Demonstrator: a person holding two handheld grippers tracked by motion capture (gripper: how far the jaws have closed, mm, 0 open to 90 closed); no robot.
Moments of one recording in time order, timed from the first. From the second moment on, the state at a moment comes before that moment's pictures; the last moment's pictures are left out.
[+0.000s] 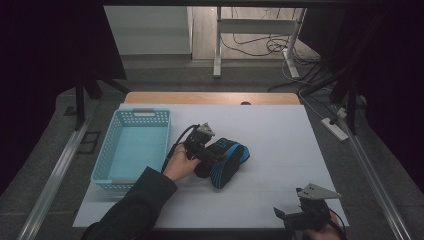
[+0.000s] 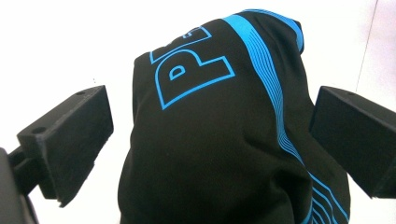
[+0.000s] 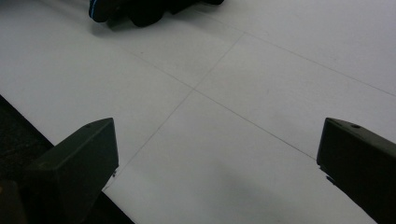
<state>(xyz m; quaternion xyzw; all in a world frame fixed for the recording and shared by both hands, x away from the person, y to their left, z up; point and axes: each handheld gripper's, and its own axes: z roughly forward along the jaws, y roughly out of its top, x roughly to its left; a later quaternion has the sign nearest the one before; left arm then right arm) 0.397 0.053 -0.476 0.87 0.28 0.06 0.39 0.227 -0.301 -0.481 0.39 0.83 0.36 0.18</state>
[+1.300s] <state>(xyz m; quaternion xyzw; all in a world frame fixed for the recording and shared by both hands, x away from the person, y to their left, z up) 0.383 0.072 -0.456 0.87 0.28 0.06 0.40 0.227 -0.301 -0.481 0.39 0.83 0.37 0.18</state>
